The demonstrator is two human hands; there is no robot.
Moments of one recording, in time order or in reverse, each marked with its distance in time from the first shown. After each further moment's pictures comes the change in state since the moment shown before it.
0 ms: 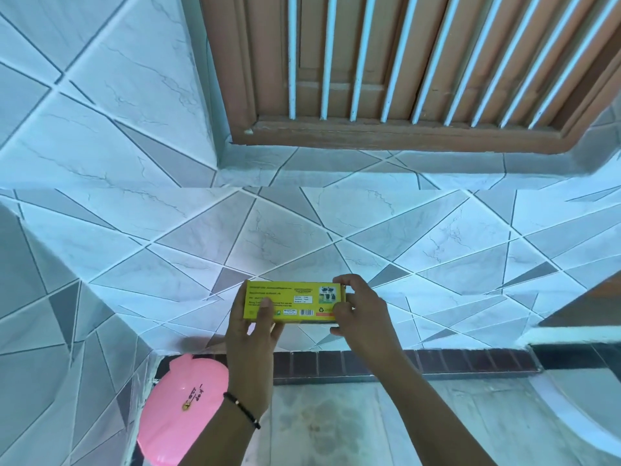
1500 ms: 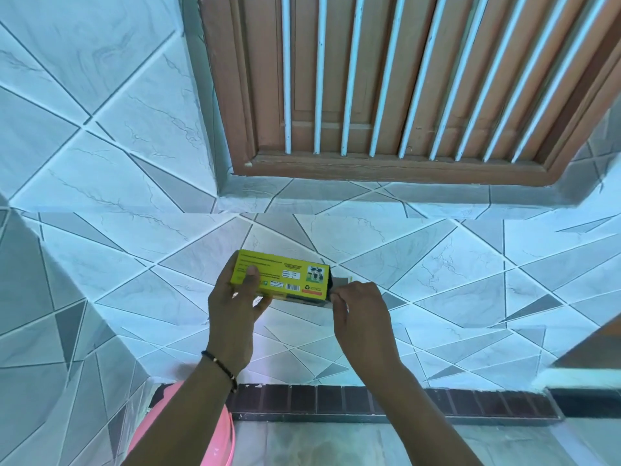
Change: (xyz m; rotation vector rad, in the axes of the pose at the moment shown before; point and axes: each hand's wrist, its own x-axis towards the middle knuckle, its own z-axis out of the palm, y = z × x) left_hand 0.019 0.051 0.040 0.075 -0.081 0.131; right_hand 0.010 0.000 -0.025 -0.475 0.306 -0.540
